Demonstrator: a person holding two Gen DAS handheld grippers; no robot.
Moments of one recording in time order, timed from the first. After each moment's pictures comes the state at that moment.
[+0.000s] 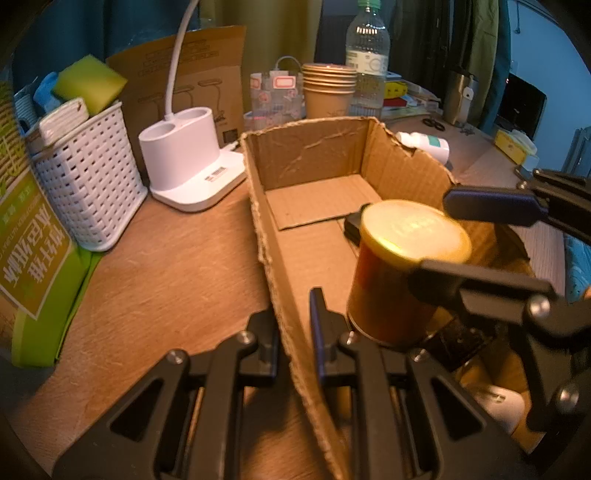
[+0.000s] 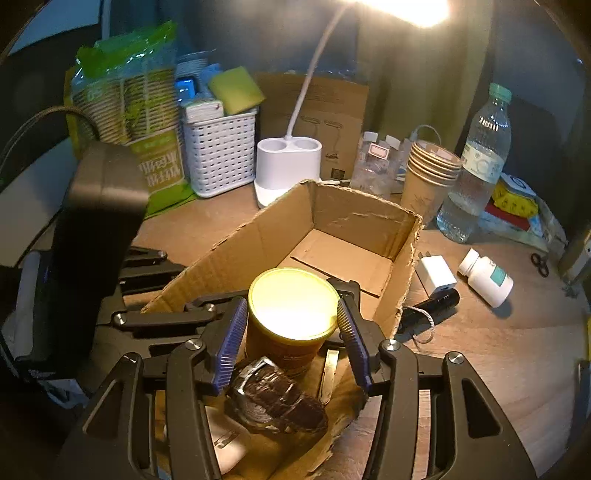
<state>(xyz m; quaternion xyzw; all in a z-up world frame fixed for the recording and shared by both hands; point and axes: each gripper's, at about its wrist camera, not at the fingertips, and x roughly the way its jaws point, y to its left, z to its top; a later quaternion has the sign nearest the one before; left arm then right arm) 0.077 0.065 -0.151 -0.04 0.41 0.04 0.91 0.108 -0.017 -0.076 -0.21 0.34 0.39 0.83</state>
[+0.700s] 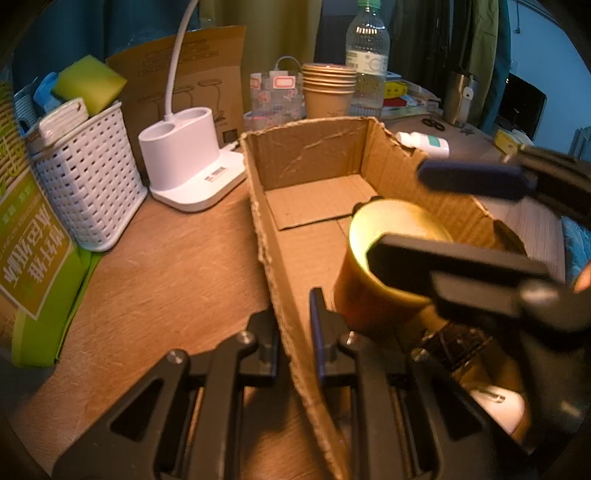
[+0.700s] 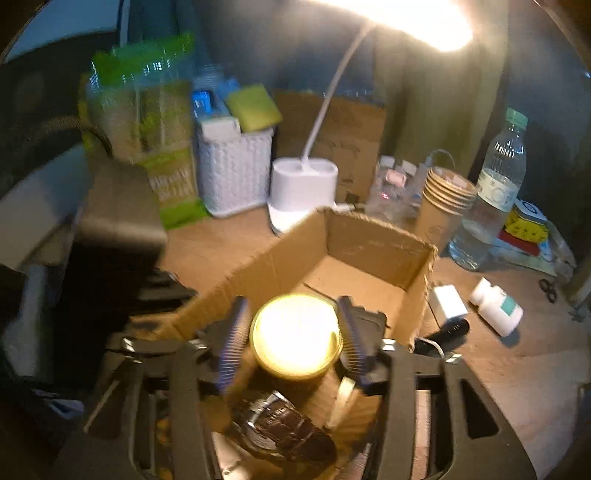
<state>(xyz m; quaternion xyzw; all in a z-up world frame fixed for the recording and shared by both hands) 0.077 0.066 -0.151 -0.04 0.41 0.04 0.91 0.110 -0.012 -0.066 -0.18 0.30 0.43 0.83</state>
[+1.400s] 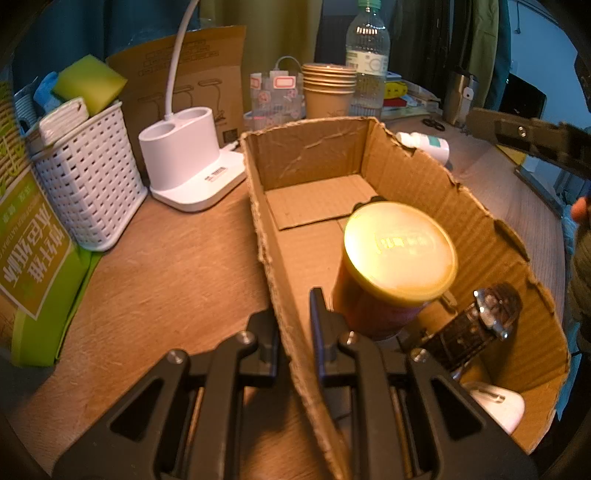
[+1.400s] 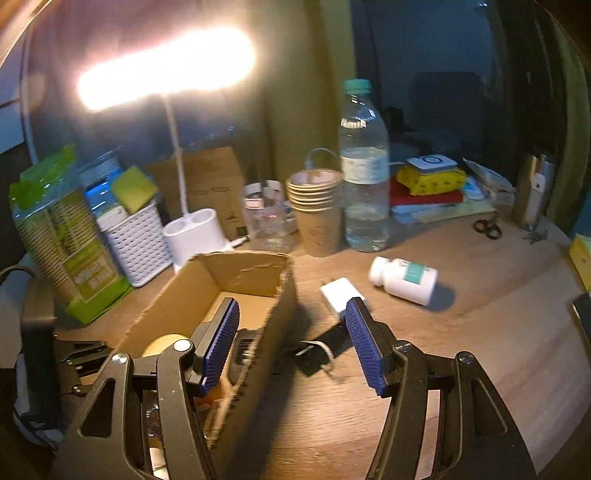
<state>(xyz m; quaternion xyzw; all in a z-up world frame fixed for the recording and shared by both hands) 0.077 0.067 -0.152 -0.04 0.41 0.04 0.91 0.172 -0.099 -0.051 -0.05 0.32 0.30 0.90</state>
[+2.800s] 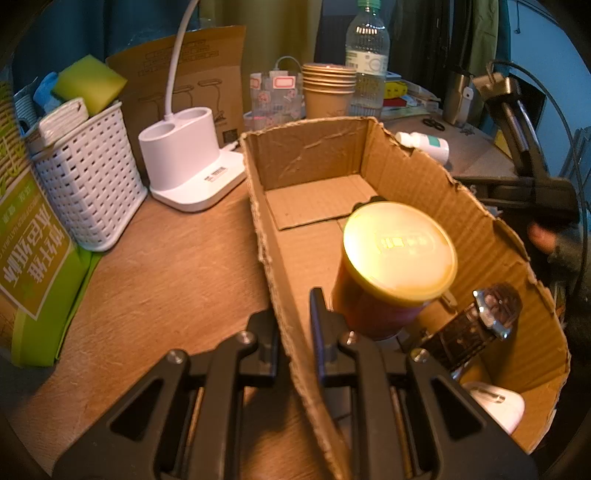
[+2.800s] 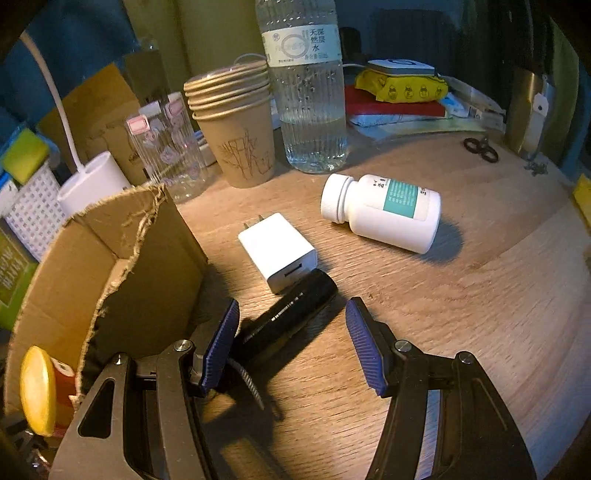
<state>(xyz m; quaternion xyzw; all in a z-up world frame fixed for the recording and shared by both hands) 0.077 0.067 -0.152 -0.04 0.41 0.04 0.91 0.246 -0.081 -0.134 -0.08 0.43 0.21 0.87</state>
